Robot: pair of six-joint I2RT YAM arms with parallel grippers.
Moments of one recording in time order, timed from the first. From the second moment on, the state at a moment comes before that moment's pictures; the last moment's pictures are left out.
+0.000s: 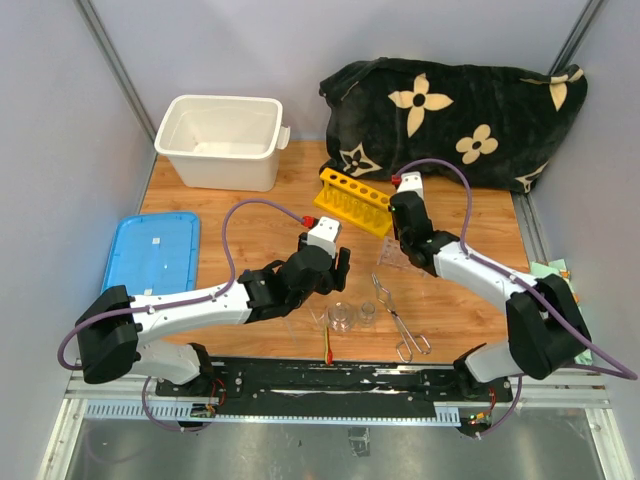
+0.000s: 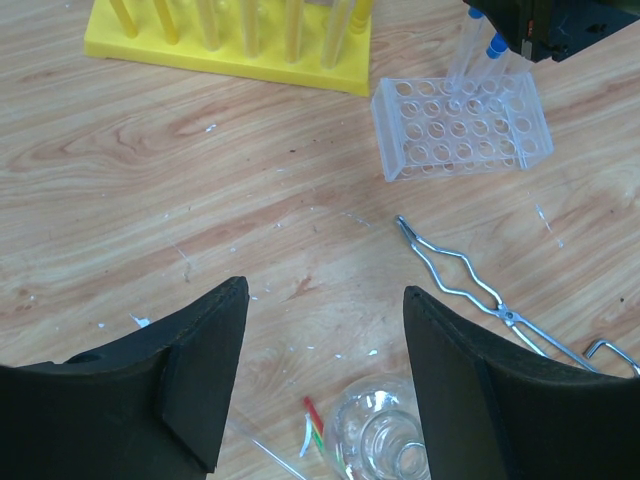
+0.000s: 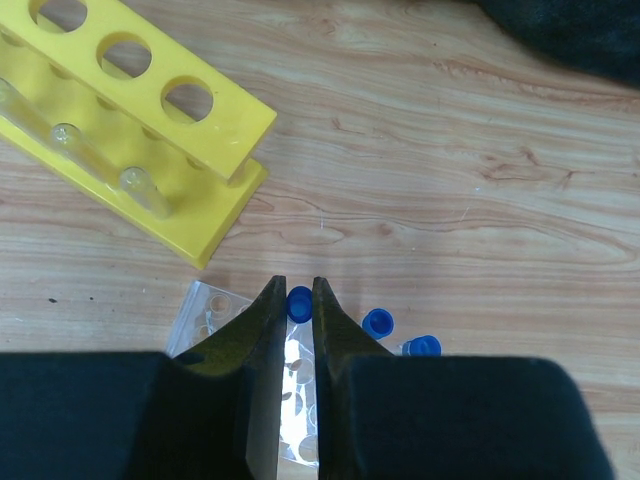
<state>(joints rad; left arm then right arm) -1.10 1.31 0.82 0.01 -0.53 -0.41 0.53 1.42 0.85 -0.03 0.54 0.10</state>
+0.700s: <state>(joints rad) -1.09 1.31 0.82 0.01 -0.53 -0.41 0.53 1.48 0.85 -0.02 0.53 0.12</state>
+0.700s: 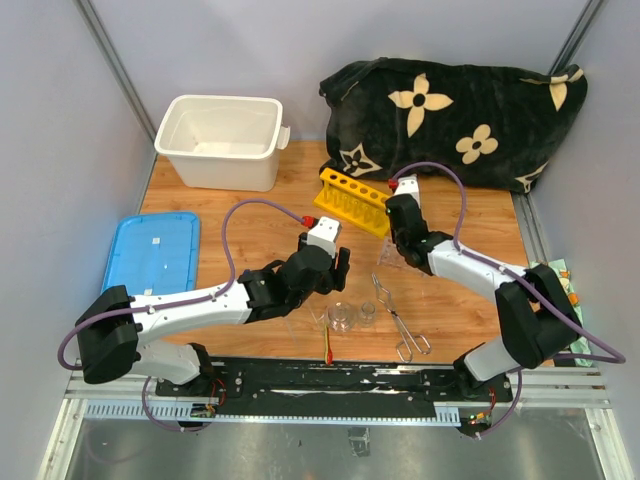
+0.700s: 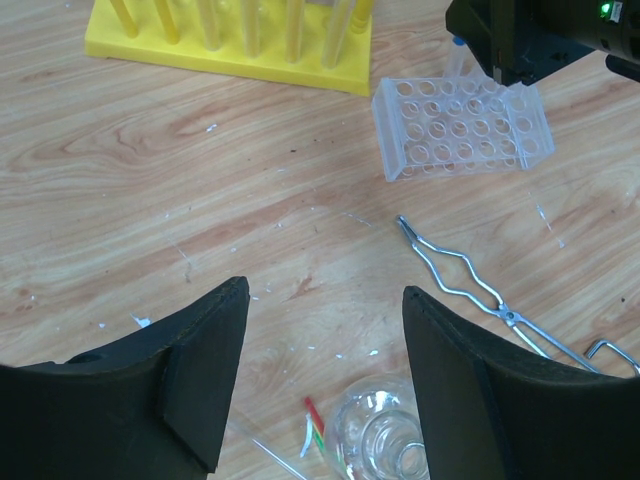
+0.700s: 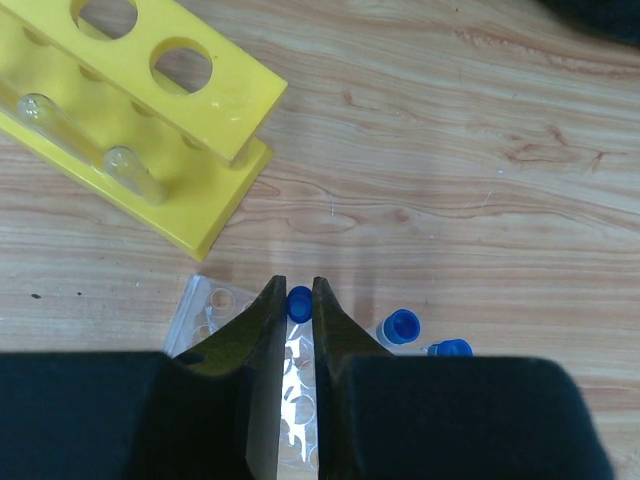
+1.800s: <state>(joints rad) -0.98 1.20 0.75 -0.01 -0.51 -0.52 0.53 1.13 0.85 -0.17 0.47 0.12</state>
